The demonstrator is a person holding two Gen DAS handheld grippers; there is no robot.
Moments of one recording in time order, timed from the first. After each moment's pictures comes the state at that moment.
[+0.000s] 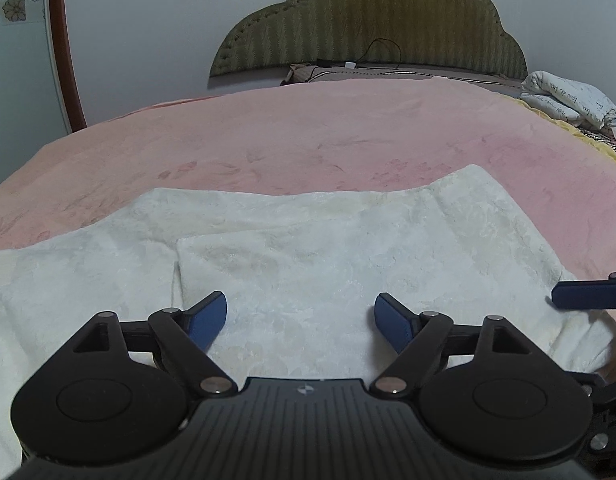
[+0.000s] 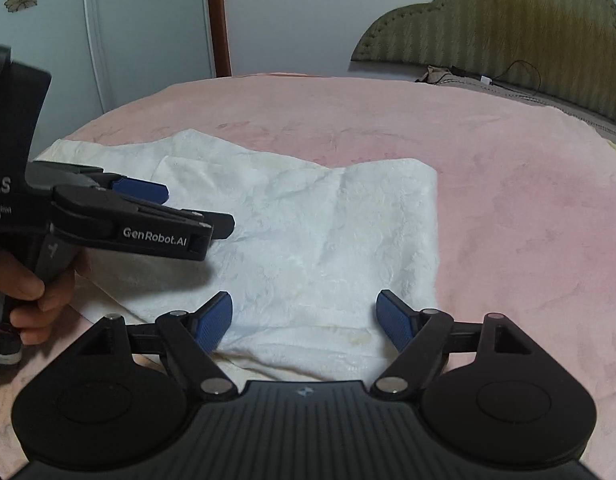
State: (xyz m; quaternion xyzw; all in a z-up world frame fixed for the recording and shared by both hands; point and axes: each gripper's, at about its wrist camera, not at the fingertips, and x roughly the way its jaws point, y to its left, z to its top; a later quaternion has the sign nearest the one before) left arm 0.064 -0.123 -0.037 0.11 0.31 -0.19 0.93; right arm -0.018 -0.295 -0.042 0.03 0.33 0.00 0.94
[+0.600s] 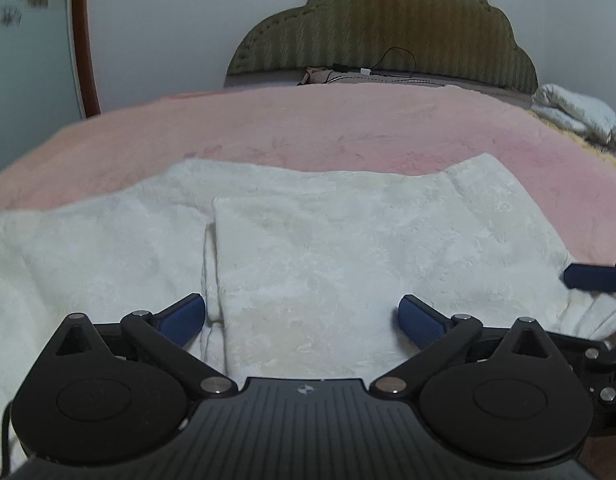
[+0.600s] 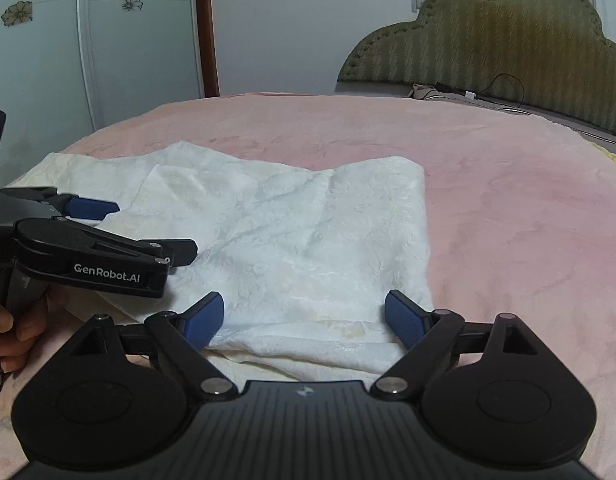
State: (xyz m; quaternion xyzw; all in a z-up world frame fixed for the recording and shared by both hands) left arm 0.052 -0.090 -0.047 0.07 0.31 -0.18 0.93; right arm -0.037 -0.288 -0.056 0.03 0.29 -0.02 0.96
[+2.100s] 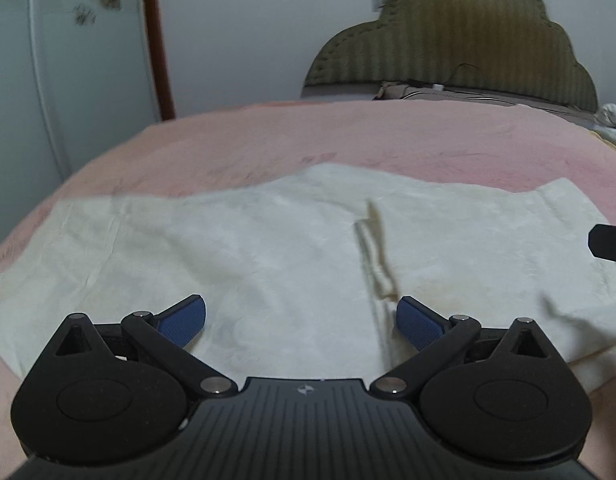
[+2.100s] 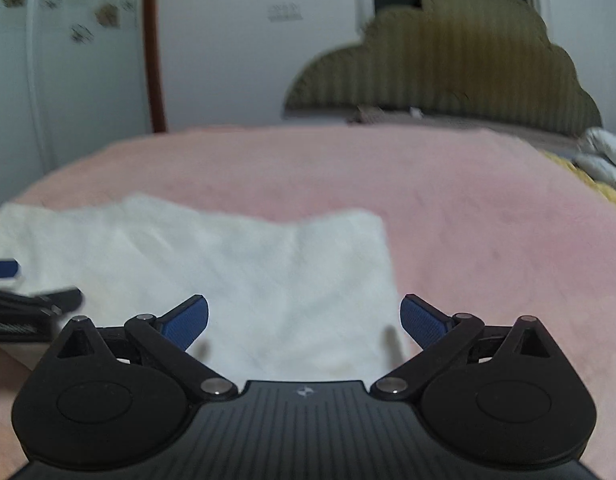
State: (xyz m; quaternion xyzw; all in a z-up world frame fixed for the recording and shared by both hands) left arm 0.035 -0.022 -0.031 0.07 0.30 -0.07 0.95; right arm -0.031 -0.270 -0.021 0.04 0.24 -0.08 0.97
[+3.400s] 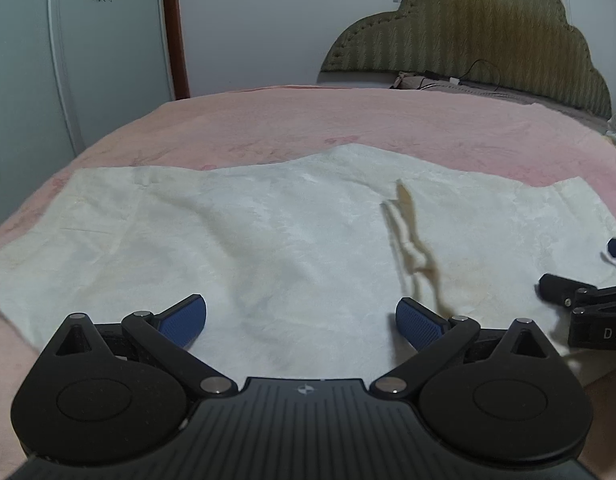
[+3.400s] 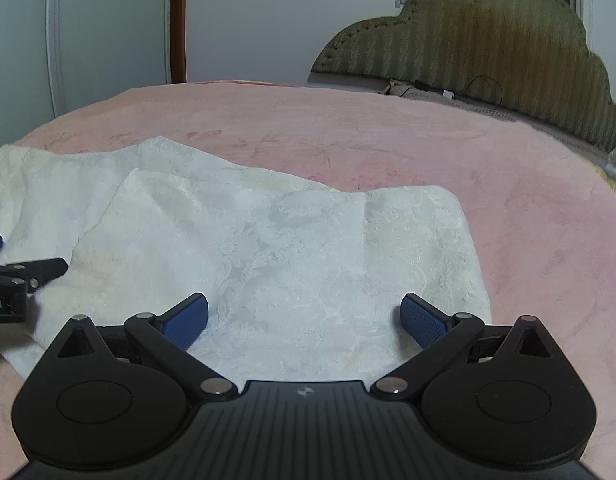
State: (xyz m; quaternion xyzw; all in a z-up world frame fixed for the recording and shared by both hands) left arm 0.024 -0.001 -0.022 0.06 0.31 -0.05 0.95; right arm 0.011 -0.240 -0.055 -0.03 0.30 -0.08 0.95
